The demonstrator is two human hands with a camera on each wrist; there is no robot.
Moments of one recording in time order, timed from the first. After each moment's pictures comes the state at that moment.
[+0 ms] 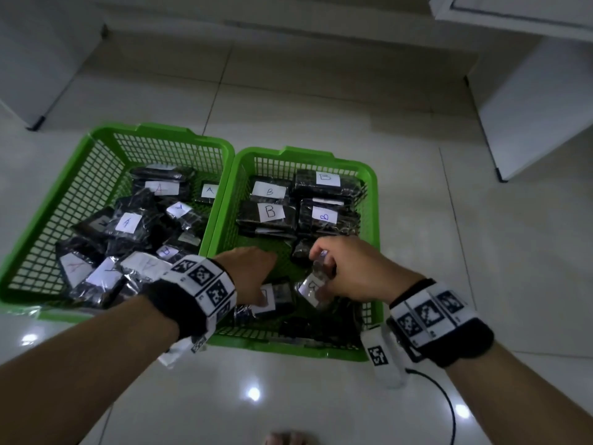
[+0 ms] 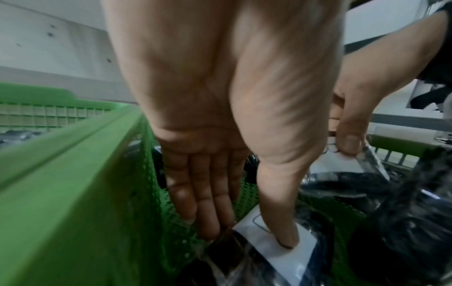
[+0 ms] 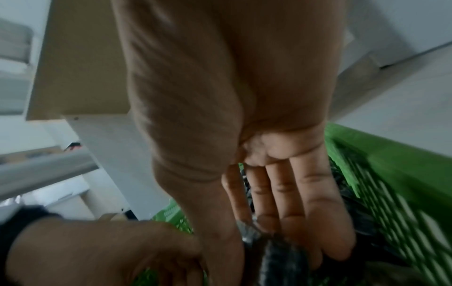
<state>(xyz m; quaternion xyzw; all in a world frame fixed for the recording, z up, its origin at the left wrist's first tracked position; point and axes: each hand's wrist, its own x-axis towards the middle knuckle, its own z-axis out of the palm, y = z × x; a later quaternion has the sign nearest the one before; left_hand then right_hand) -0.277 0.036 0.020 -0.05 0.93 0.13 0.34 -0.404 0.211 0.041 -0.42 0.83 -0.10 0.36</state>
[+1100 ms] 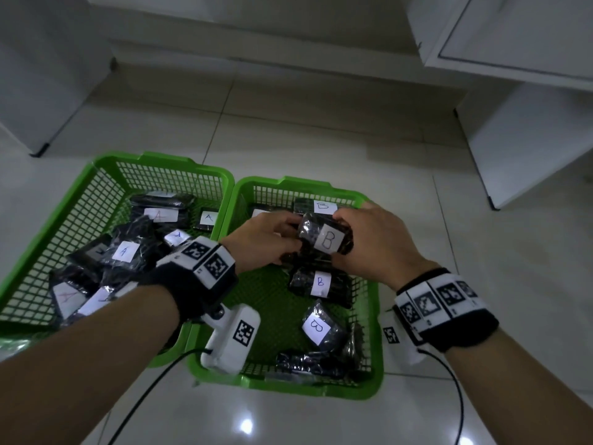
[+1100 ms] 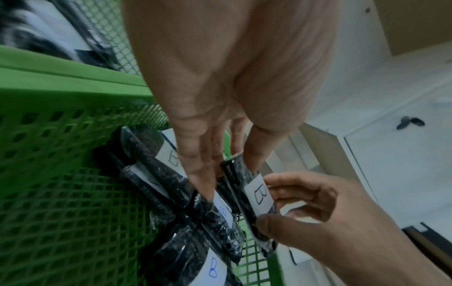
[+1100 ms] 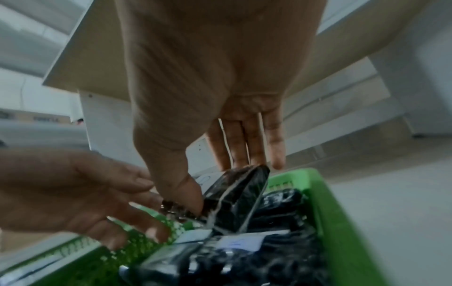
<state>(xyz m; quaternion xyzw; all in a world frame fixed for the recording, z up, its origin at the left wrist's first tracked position) -0.328 0.021 0.064 -0.22 0.78 0.58 0.09 -0.452 0.190 0.072 -0.44 0.89 -0.05 0.08</state>
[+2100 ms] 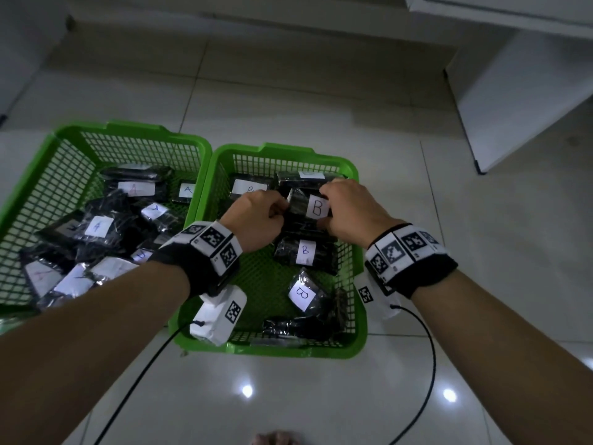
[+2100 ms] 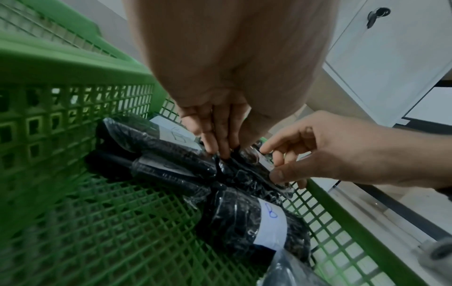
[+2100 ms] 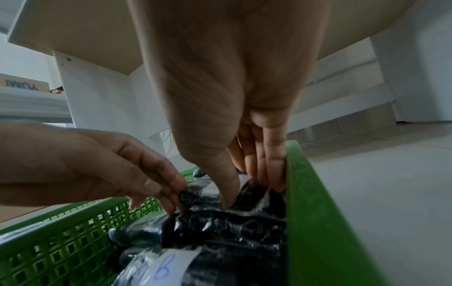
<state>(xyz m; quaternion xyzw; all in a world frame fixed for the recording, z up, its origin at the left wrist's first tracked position) -0.340 0.034 0.022 -0.19 0.91 0.36 0.04 -0.466 0.183 0.037 -0.41 0.90 -0.08 0.16</state>
